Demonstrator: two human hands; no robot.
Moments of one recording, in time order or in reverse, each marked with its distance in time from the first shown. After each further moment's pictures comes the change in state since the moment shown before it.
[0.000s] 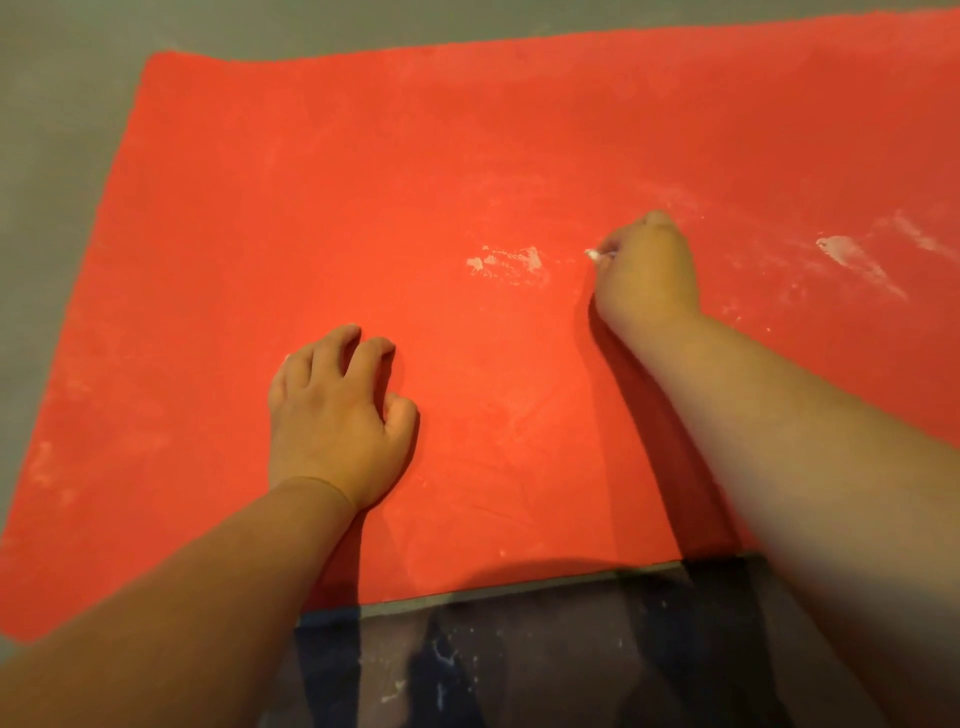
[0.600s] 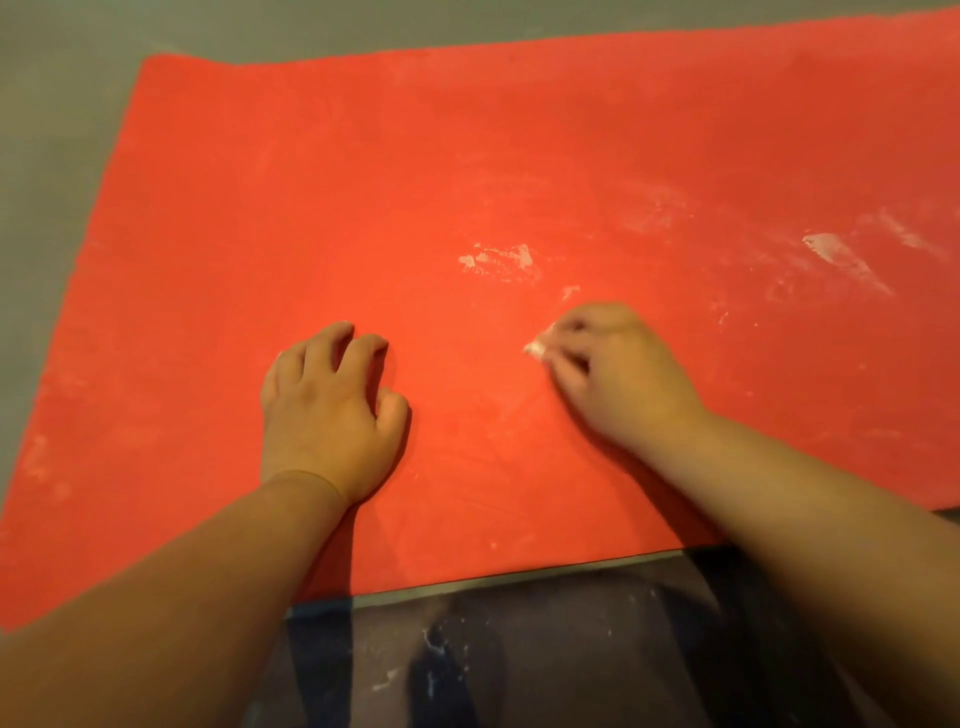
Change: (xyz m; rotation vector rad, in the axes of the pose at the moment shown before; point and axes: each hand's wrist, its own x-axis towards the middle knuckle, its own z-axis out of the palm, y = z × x) left_hand -0.002 -0.001 0.001 0.009 0.006 -0.002; right_hand -0.087 0.006 -0.008 0.101 -0.097 -0.455
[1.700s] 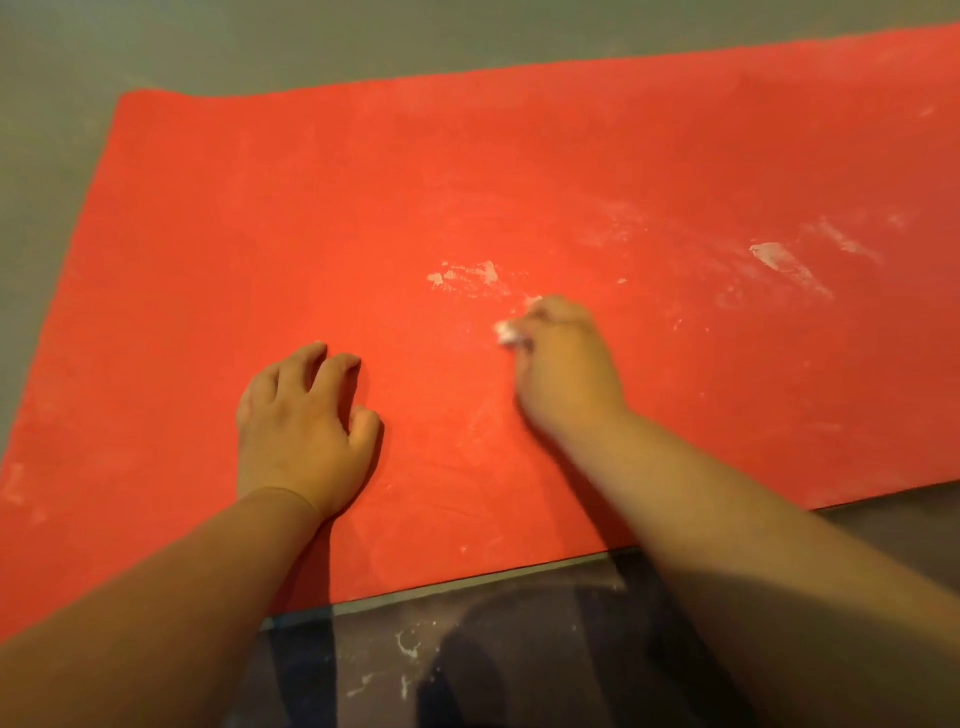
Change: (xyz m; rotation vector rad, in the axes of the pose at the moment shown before) left_hand -0.001 0.001 -0.002 0.012 -0.002 -0.006; right_hand 0.012 -0.015 0.013 0.019 0.079 0.263
